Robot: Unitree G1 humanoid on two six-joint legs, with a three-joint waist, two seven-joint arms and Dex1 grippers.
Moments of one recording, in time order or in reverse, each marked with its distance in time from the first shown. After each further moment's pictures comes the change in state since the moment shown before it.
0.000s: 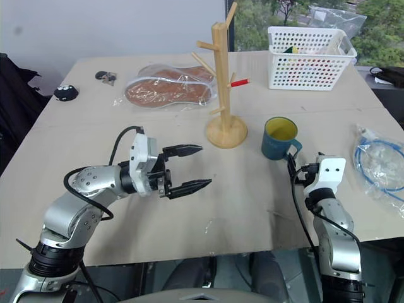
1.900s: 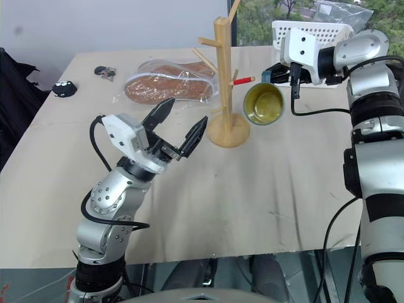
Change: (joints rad) left arm 0.047 -0.398 -0.033 -0.159 0.265 -0.193 0.591; right arm -1.462 -0.443 0.376 1.373 -0.246 -0.622 1.199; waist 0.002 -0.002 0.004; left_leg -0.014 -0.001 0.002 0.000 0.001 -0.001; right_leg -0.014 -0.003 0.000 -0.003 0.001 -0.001
